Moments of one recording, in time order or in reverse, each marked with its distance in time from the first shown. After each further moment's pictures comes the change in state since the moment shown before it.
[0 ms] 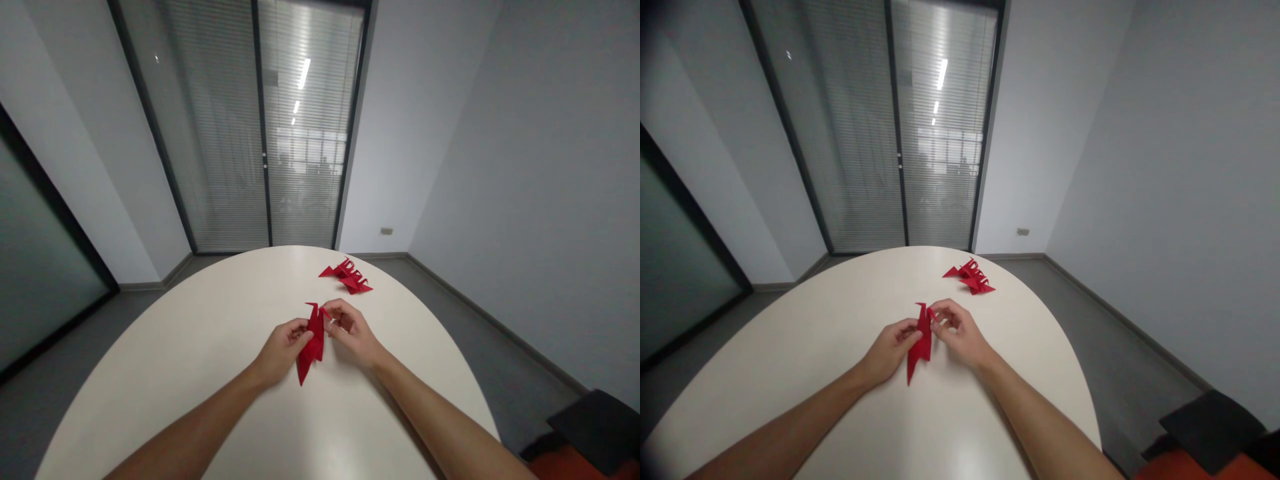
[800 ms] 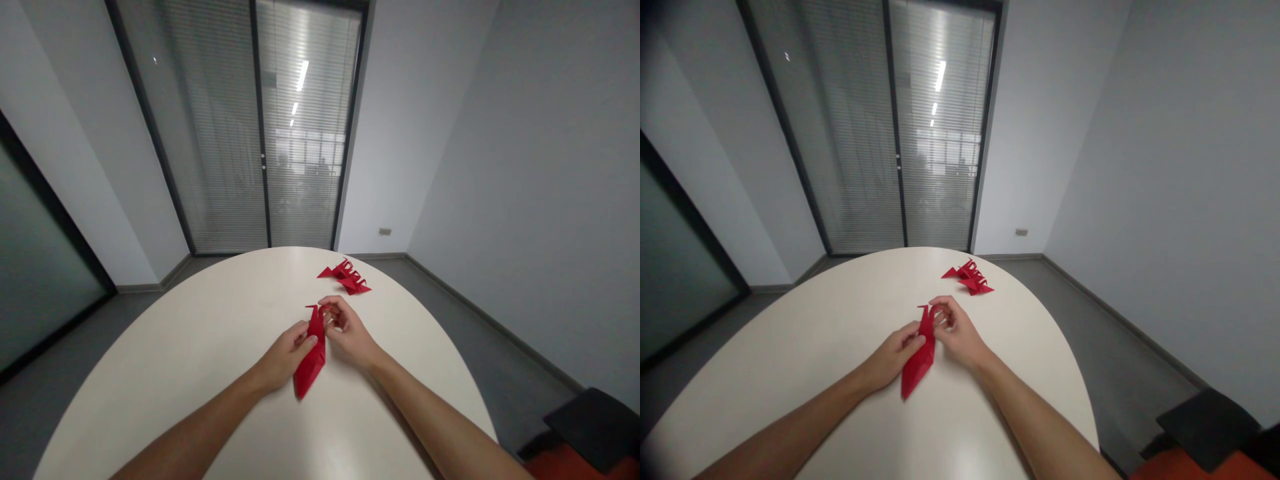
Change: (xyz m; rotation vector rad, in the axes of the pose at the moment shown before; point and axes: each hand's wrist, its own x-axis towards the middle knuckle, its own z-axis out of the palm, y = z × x) left_hand -0.005 0.007 0.004 0.146 -0.090 0.029; right_hand 0.005 0.005 0.007 0.031 0.058 0.016
